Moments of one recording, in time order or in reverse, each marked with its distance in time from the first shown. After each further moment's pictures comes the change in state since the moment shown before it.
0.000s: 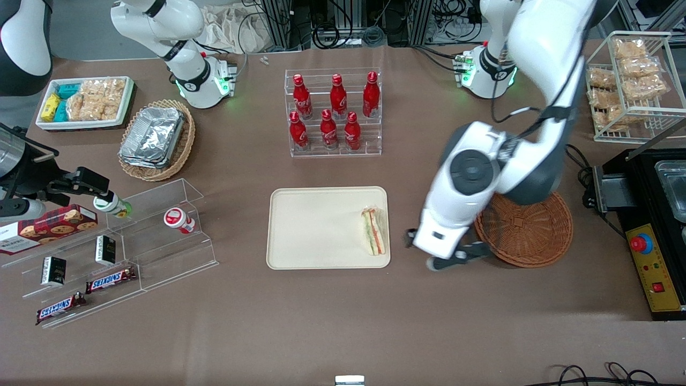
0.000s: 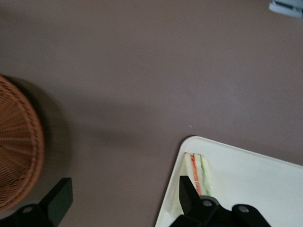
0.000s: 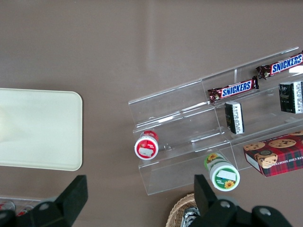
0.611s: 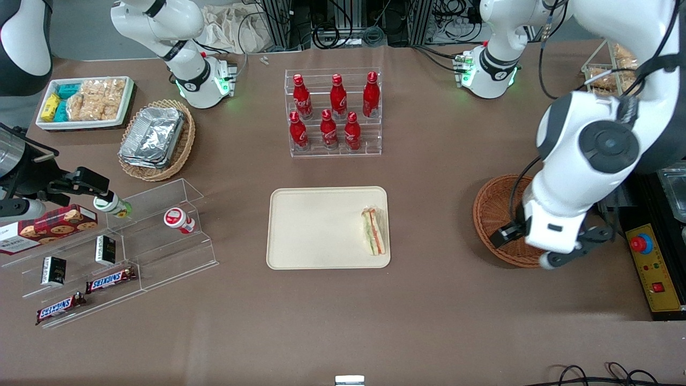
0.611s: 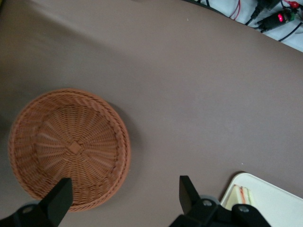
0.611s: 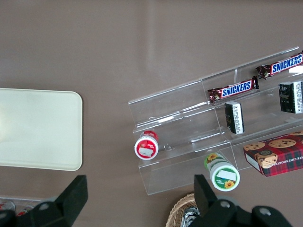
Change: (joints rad) arm 0.205 -0.233 0.002 -0.169 0.000 -0.036 0.068
